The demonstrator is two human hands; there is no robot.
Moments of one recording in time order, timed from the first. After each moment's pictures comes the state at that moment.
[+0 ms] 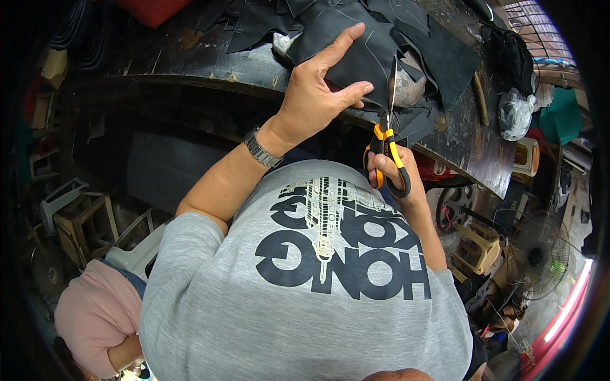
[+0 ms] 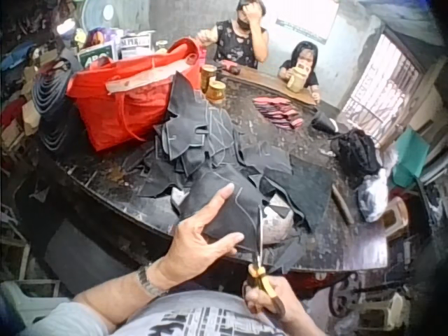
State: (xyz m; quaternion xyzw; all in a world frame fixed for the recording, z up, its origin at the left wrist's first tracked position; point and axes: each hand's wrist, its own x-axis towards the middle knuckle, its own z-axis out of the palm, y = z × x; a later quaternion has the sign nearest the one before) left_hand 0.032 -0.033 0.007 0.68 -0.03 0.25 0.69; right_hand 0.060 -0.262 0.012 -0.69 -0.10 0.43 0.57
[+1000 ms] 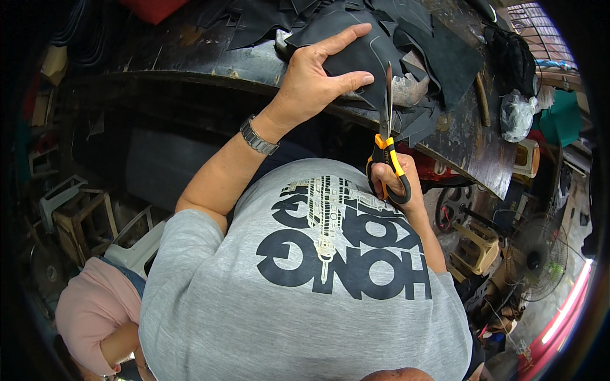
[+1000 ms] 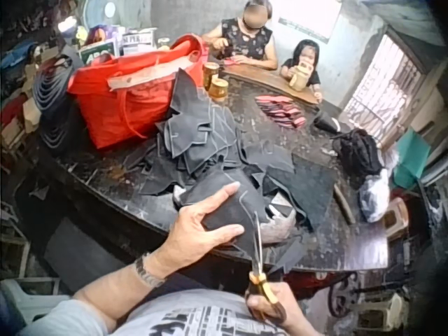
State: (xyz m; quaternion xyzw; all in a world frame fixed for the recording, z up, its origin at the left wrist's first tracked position) left_hand 0.042 -0.015 0.001 0.71 -0.06 0.24 0.66; right_hand 0.055 -0.269 0.010 -0.70 -0.11 0.44 0.55
